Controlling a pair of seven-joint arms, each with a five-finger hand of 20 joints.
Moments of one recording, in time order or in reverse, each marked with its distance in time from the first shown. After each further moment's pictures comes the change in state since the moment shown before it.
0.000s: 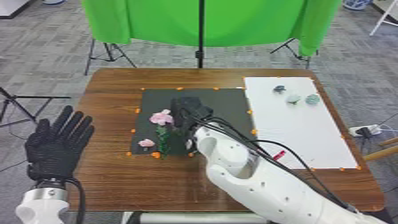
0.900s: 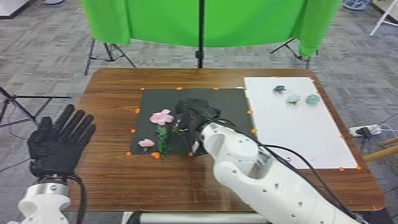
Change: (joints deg) left arm -2.5 0.4 0.7 1.4 -1.0 1.7 -0.9; right arm -4.7 0.5 7.6 -5.9 3.6 -9.7 2.1
